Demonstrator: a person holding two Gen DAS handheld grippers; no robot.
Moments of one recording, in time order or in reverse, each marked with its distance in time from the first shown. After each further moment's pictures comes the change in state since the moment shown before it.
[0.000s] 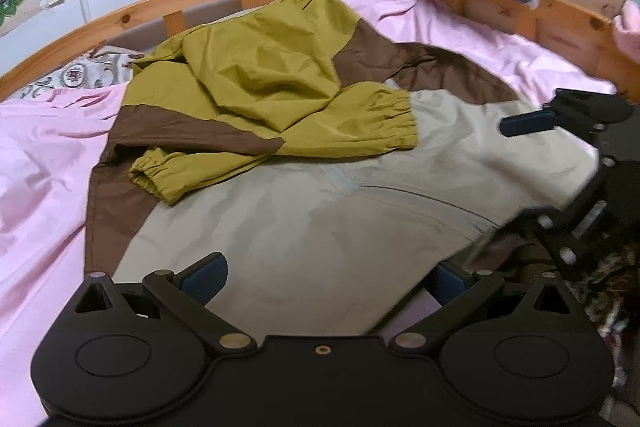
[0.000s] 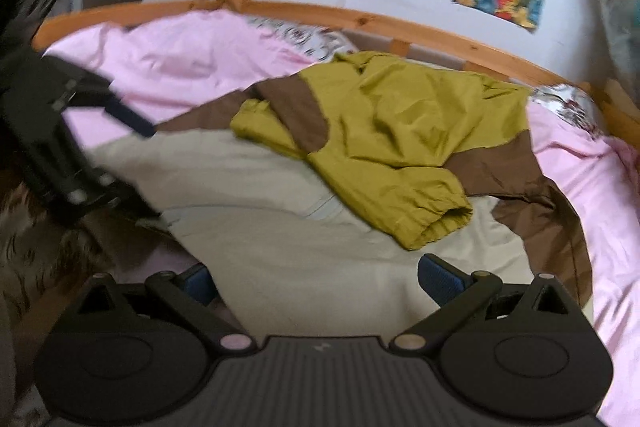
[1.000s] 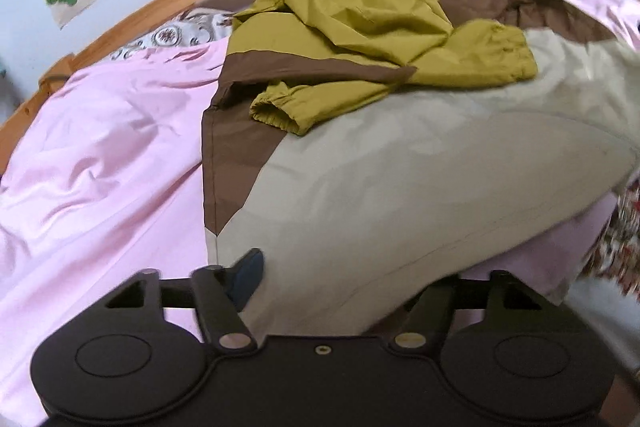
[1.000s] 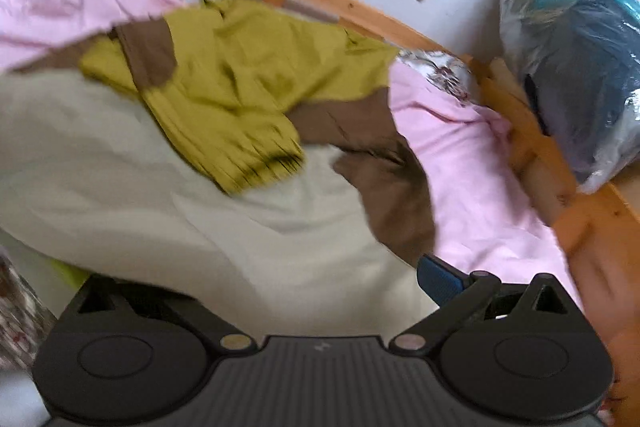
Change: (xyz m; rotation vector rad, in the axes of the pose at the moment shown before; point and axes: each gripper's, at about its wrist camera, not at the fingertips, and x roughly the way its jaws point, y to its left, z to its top) left arm -0.004 0.051 -0.041 0.046 0.122 0.311; right arm 0.010 -0.046 -0.010 -0.046 0.176 -0.449
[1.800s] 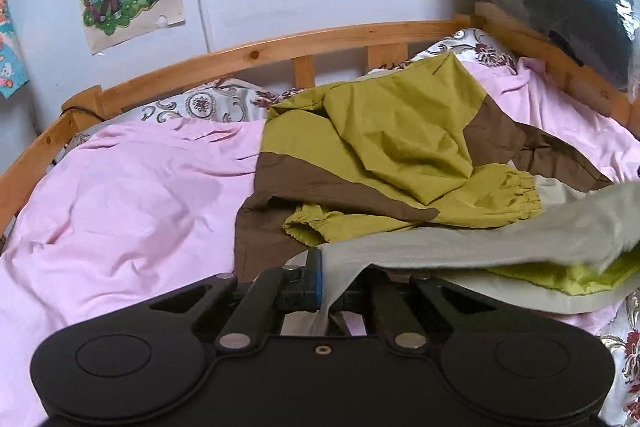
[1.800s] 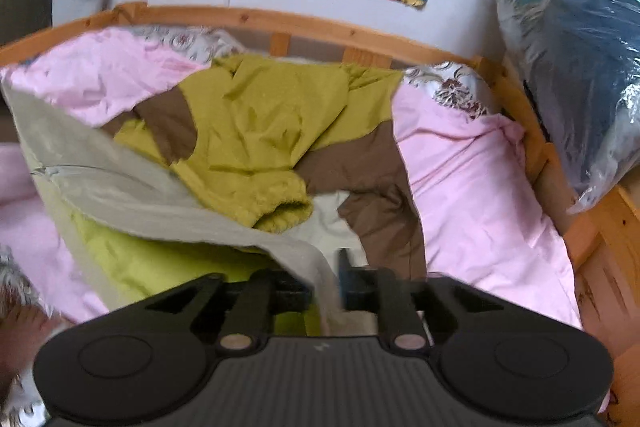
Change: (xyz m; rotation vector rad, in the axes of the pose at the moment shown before) left arm -0.052 0.065 0.082 -0.188 -0.171 -0.063; right arm -0.042 -0.076 0.038 0.132 -0.019 0.231
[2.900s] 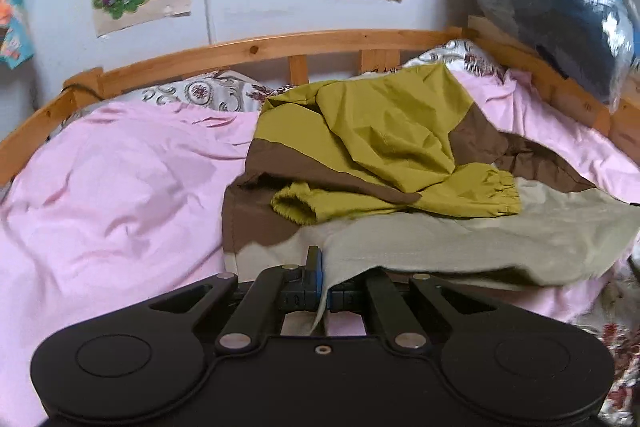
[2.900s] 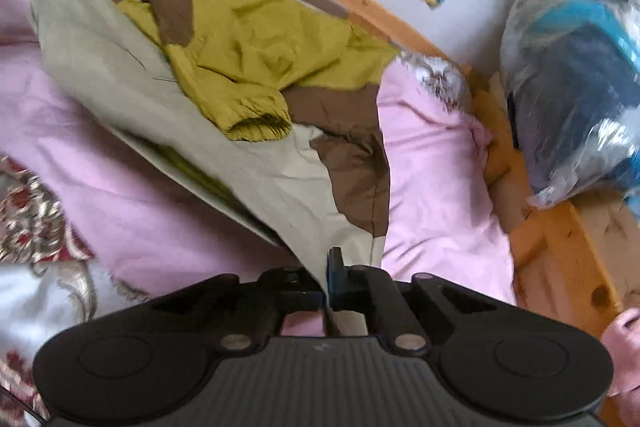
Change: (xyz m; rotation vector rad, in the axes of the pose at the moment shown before) left arm -0.031 0.010 -0.042 -0.092 -0.038 -0.053; right arm -0.010 0.038 -0.057 -0.303 0.054 -0.224
